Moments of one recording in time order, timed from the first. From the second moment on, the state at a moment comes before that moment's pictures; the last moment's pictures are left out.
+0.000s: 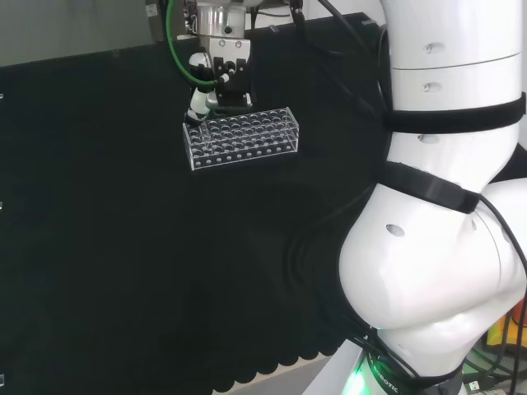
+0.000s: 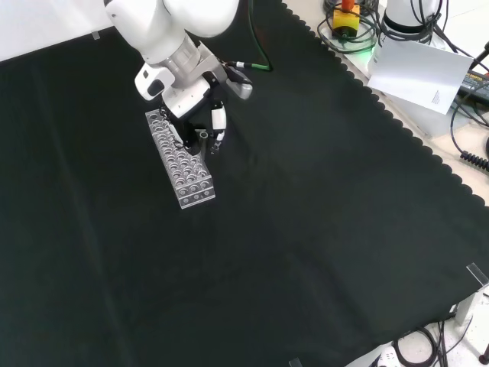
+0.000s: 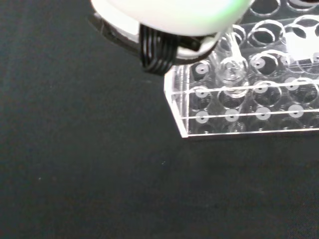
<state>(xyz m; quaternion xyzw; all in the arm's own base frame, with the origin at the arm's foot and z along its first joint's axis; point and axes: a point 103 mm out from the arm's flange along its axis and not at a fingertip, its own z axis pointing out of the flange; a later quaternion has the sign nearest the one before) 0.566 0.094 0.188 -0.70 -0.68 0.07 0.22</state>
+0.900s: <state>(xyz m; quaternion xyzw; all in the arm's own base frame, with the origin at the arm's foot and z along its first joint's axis) 0.584 0.089 0.193 -0.70 -0.67 0.08 0.22</state>
